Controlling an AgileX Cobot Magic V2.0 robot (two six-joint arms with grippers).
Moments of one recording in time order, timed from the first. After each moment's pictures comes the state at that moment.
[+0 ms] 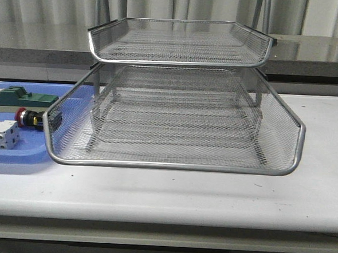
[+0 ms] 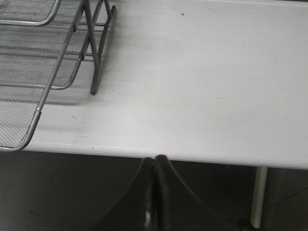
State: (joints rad) left arm -0.04 0.00 0.00 -0.04 0.00 0.01; right arm 0.26 0.36 -0.67 -0.21 0.95 0.23
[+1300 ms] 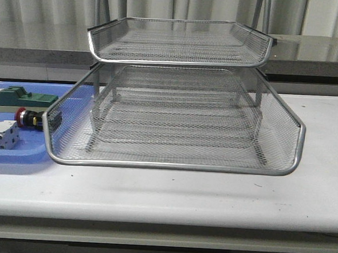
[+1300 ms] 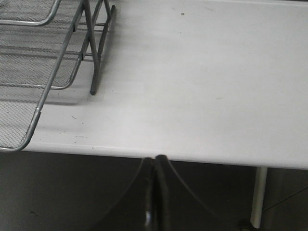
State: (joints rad) left arm -0.04 0.68 -0.57 -0.16 0.38 0.01; right arm 0.26 0.36 -0.67 -0.21 0.95 0.23
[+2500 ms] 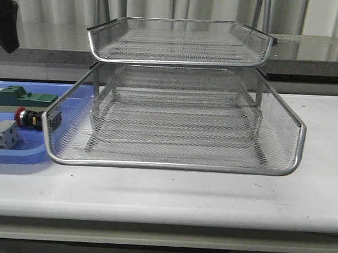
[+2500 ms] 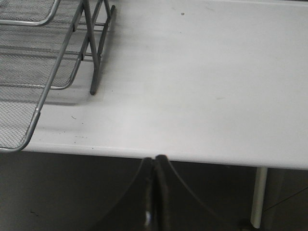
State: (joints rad) left arm -0.04 1.76 -1.51 -0.05 0.87 0.30; right arm 0.26 0.36 -0.67 -0.21 0.95 0.23
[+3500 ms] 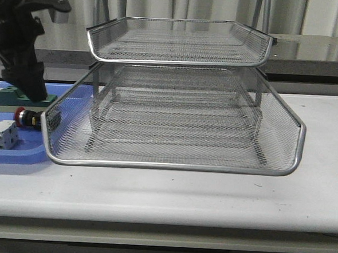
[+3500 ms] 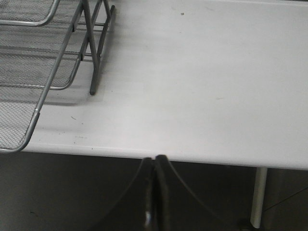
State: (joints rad) left arm -0.16 1.96 -1.55 -0.02 0.79 0.90; right arm 0.26 0.36 -0.67 -0.21 0.95 0.23
